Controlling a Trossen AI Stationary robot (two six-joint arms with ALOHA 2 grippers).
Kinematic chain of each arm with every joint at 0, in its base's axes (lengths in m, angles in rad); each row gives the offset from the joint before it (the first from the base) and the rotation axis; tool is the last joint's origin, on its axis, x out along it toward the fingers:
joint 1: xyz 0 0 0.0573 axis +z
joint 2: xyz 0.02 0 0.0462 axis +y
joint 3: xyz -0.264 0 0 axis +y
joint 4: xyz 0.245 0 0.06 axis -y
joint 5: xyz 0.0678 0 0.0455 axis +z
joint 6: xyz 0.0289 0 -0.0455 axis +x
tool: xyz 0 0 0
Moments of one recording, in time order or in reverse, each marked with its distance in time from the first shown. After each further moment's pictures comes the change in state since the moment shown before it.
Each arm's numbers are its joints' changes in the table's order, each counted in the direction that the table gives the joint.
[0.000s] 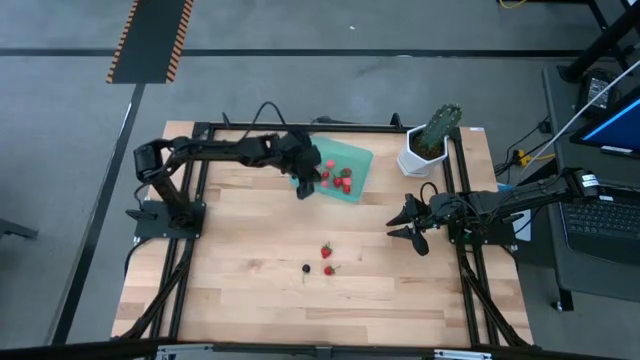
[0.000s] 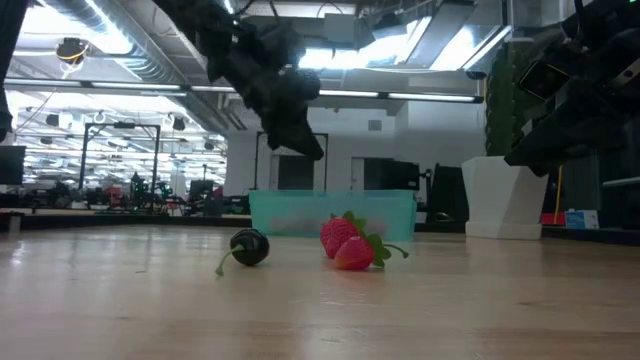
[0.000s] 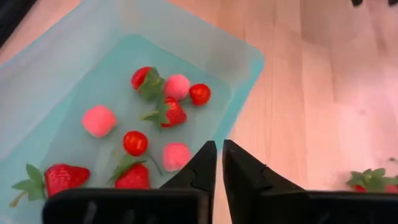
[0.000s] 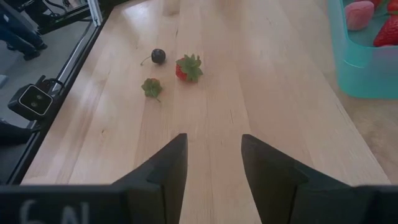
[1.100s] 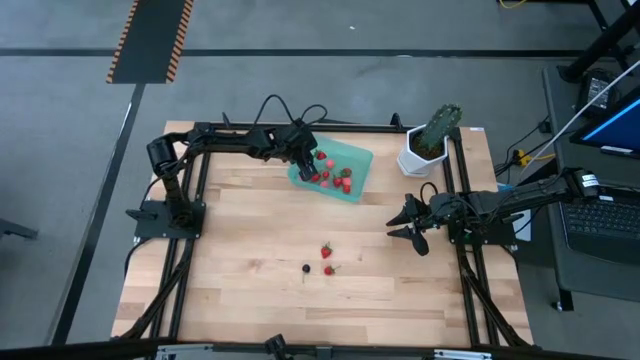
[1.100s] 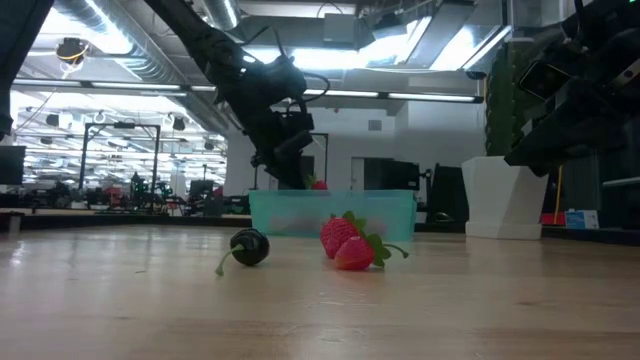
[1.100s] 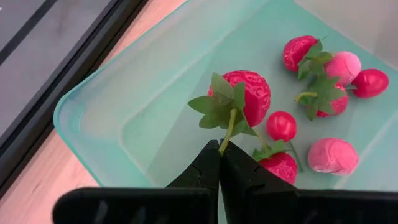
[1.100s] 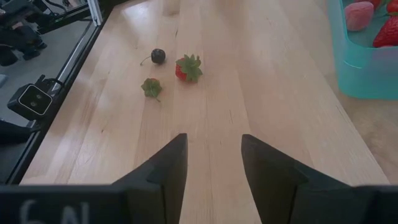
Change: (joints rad) left arm 0.117 0.120 -0.013 0.029 0.288 -0.018; right arm 0.000 0.000 0.000 0.000 0.000 -0.003
